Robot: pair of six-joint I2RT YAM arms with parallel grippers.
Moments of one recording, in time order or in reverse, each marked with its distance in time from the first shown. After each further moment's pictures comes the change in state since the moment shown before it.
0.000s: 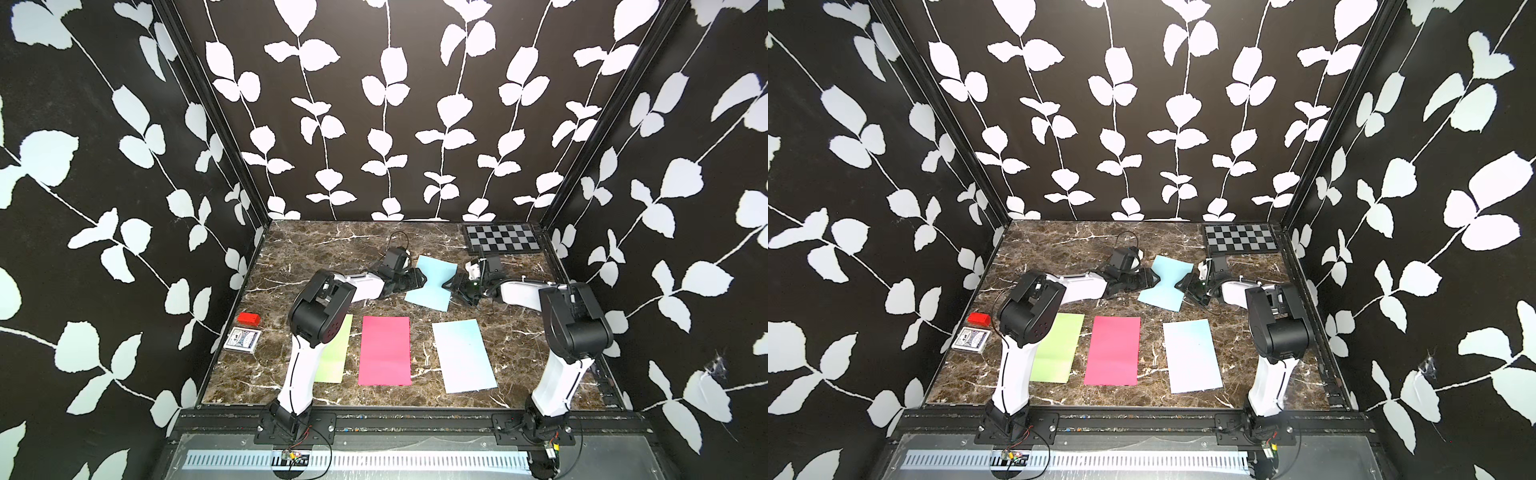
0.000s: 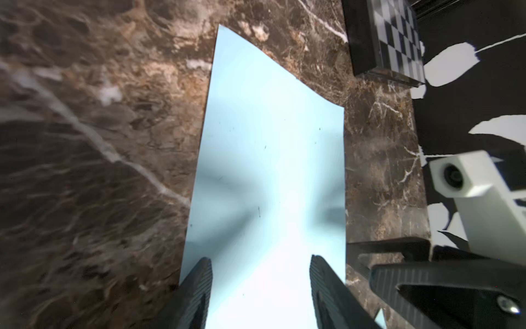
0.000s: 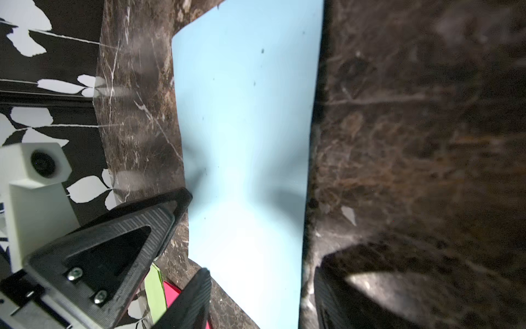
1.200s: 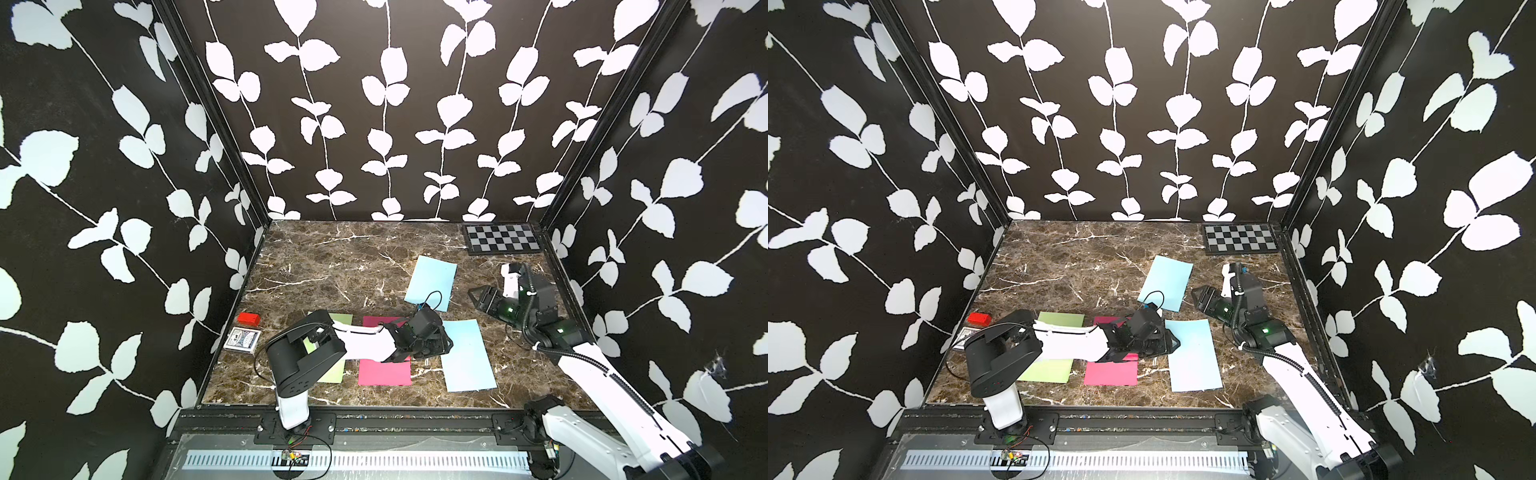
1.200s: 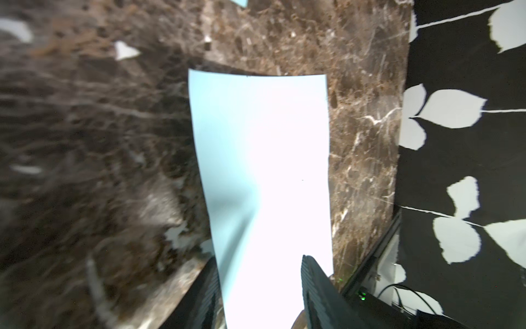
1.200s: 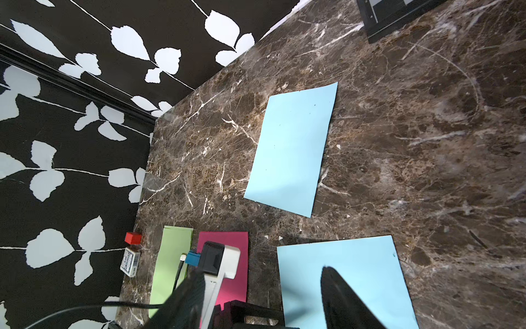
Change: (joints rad) left arm -0.493 -0.370 -0.447 -0.009 -0.201 -0.416; right arm 0.113 -0.948 -0.278 -0.335 0.315 -0.043
